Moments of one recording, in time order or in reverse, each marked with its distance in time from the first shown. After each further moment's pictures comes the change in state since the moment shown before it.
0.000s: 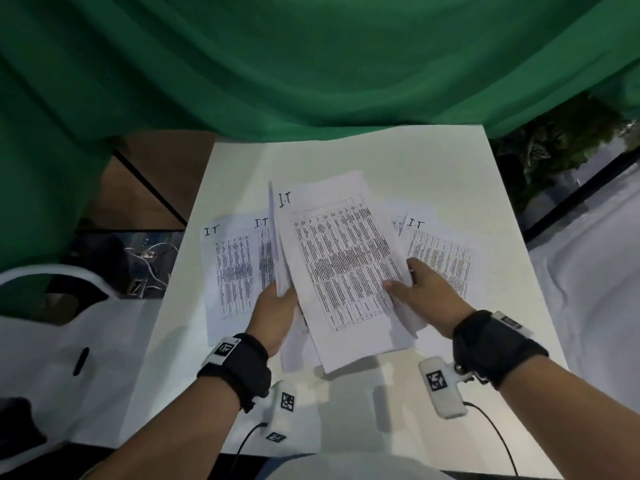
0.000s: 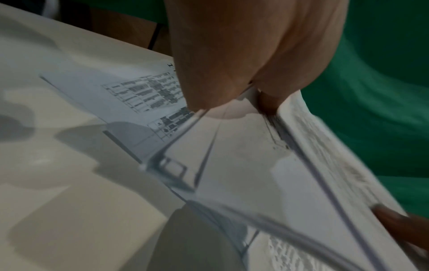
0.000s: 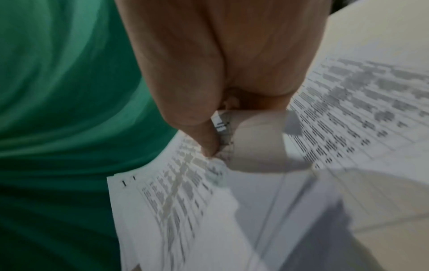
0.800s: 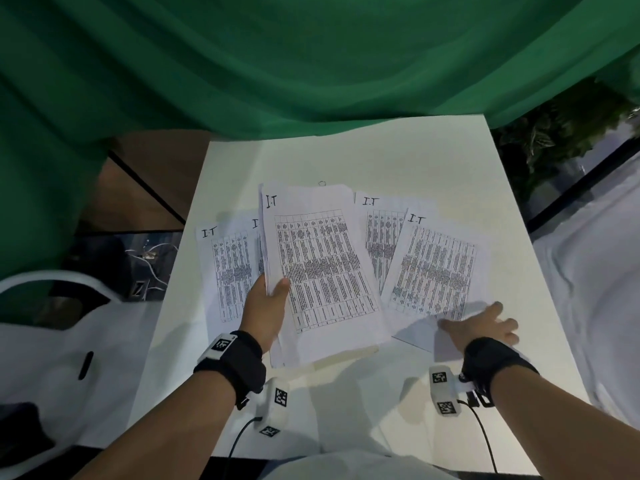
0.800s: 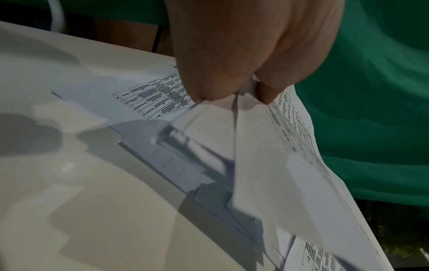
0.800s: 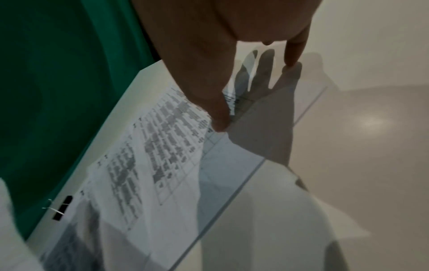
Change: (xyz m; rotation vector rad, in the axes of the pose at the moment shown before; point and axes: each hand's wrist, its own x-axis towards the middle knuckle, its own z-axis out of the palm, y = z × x) left_hand 0.023 -0.005 -0.012 0.097 0.155 0.074; right_hand 0.016 0.125 -0.011 -0.389 0.548 0.766
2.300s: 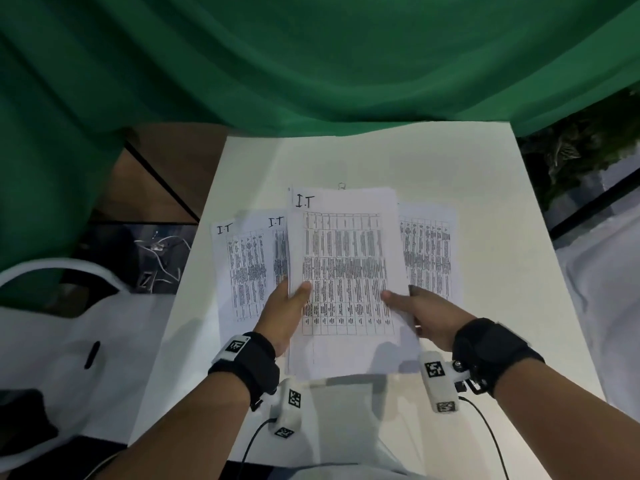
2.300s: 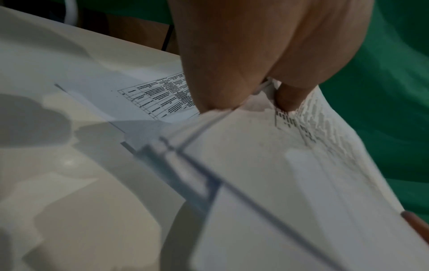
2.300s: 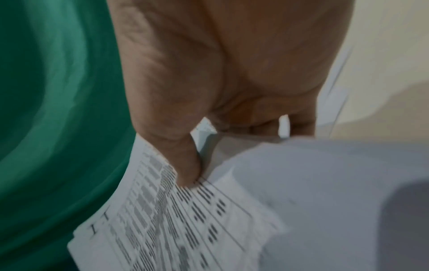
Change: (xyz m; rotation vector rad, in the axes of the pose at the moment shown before) left_hand 0.013 -0.009 -0.008 -0.134 -0.172 -0.144; right_hand -0.064 -0.092 -0.006 0.472 -0.964 -0.412
